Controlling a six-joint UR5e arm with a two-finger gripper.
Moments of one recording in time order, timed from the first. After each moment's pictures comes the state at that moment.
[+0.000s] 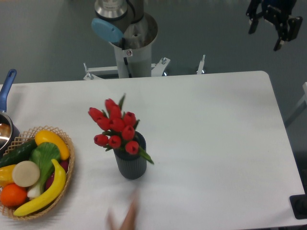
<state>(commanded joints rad) 3.14 -1.62 -1.49 -1.55 1.33 2.13</state>
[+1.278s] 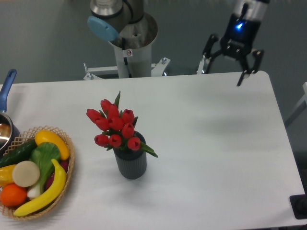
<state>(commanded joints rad) 2.92 -1.57 -1.87 -1.13 0.92 1.58</state>
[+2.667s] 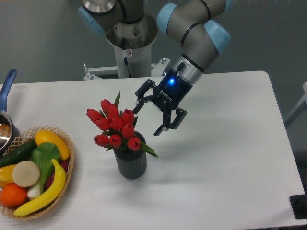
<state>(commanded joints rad) 2.70 -1.71 -1.95 -1.01 0.57 1.55</state>
